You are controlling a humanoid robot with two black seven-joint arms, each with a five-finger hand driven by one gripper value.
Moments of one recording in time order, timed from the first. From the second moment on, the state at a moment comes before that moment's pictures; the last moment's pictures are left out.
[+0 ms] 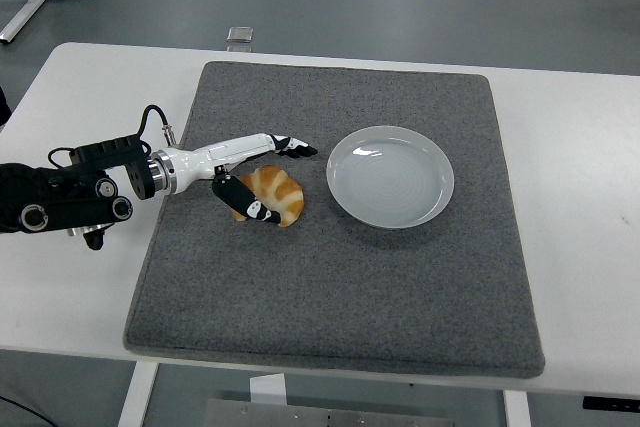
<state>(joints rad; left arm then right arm) -1.12 0.58 0.27 -1.21 0.77 0.21 -0.44 0.06 0.00 0.00 0.12 0.07 0.07 -0.02</state>
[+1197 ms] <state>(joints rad) -1.09 0.57 0.23 -1.16 0.77 0.31 -0.44 0.06 0.00 0.00 0.12 0.07 0.07 -0.02</state>
